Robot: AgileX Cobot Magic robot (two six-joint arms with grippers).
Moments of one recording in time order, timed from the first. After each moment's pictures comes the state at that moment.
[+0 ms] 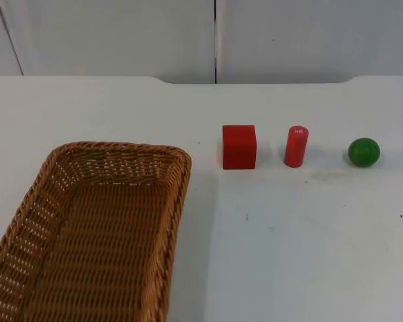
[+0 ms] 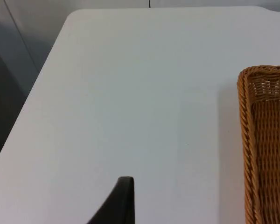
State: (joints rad) right arm 0.09 0.00 -0.52 0.01 1.08 0.00; left arm 0.08 0.00 -0.50 0.02 1.09 0.02
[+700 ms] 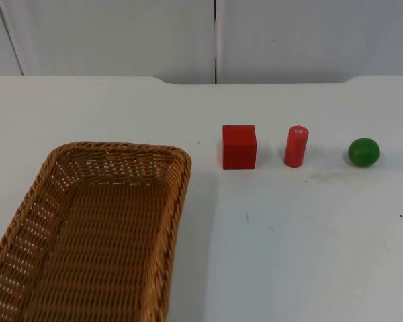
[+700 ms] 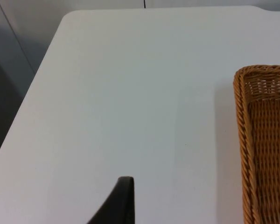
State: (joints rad) right arm 0.09 0.00 -0.52 0.01 1.08 0.00; left arm 0.08 0.00 -0.50 0.02 1.09 0.02
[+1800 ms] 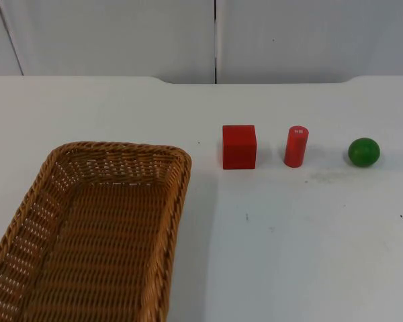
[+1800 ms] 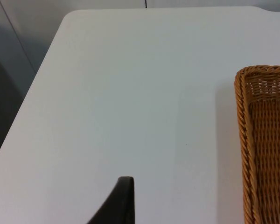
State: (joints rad) right arm 0.09 0.00 -0.52 0.01 1.08 0.00; left arm 0.08 0.00 -0.50 0.03 1.09 0.02
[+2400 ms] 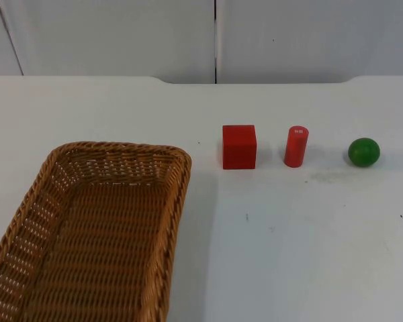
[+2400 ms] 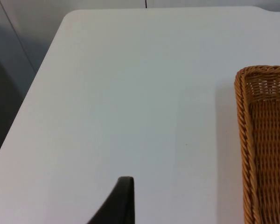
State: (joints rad) right arm 0.09 0.00 -0.52 0.01 1.08 0.00; left arm 0.08 0.00 -0.50 0.03 1.09 0.02
